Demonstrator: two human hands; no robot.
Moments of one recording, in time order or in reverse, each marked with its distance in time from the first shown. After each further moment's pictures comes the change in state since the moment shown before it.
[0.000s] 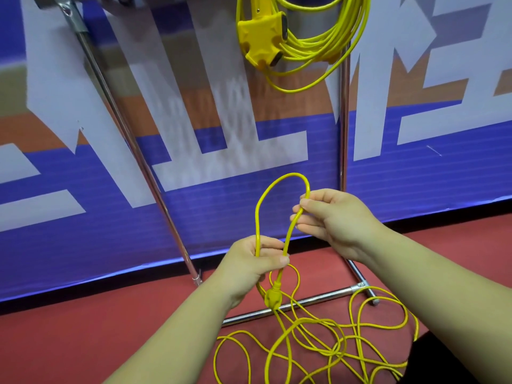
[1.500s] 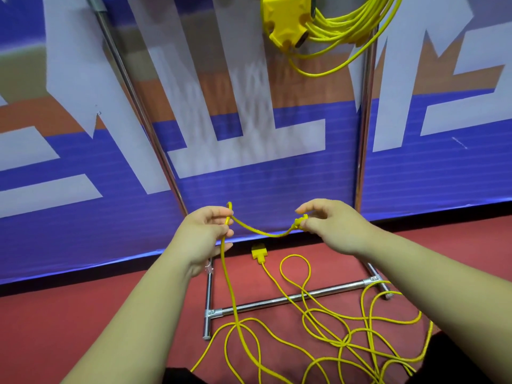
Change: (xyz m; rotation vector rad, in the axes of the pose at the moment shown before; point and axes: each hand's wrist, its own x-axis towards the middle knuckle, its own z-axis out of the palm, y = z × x) left_hand -0.008 0.020 -0.093 0.019 0.363 -0.043; right_hand 0.015 0.033 0.009 -0.753 -0.138 -0.093
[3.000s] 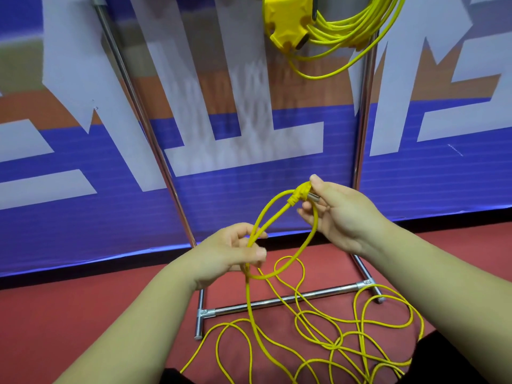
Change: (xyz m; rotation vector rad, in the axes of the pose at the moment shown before) left_hand -0.017 -0.009 0.020 0.074 -0.583 0.034; right_hand -0.004 -0.027 -0.010 0.948 -0.015 0.026
